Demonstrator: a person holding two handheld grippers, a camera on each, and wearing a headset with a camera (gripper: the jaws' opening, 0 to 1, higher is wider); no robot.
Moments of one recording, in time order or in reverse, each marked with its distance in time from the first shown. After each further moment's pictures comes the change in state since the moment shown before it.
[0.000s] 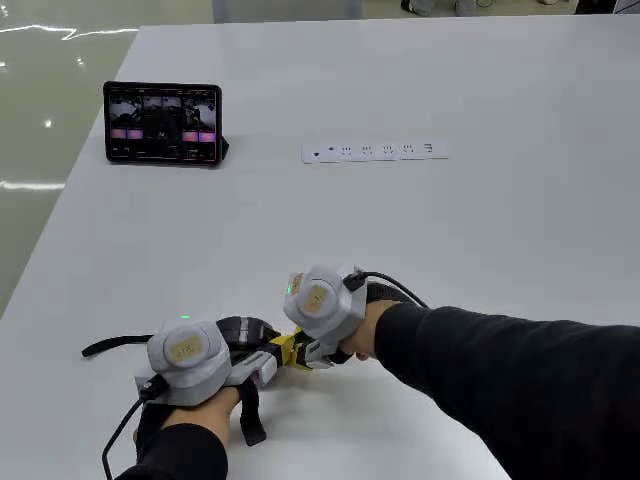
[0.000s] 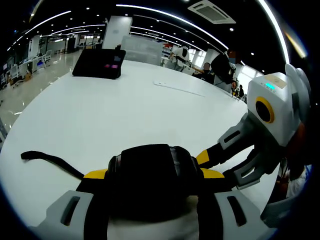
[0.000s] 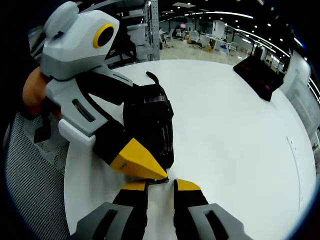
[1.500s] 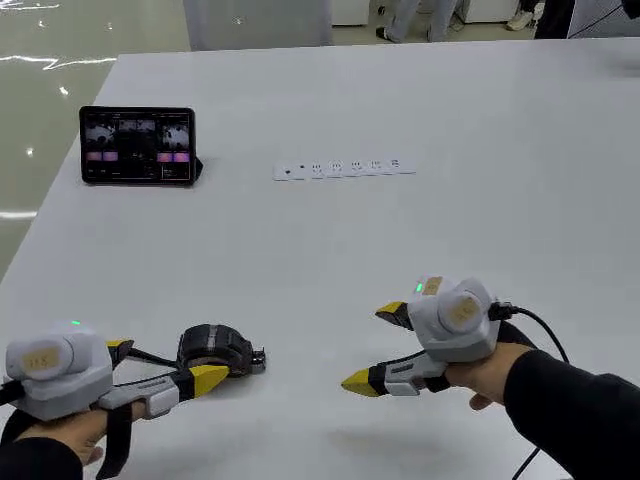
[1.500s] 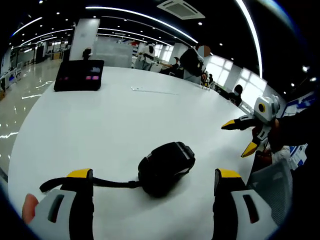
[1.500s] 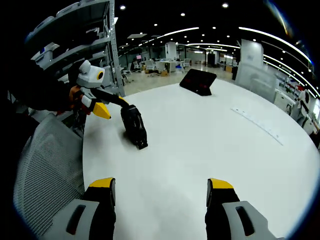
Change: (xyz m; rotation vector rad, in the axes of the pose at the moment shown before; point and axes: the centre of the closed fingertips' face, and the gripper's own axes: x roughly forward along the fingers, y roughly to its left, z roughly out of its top) left arm -0.063 0.022 0.020 0.171 0.019 -0.281; right arm -0.128 0.008 -0.075 0.290 -0.315 -0.215
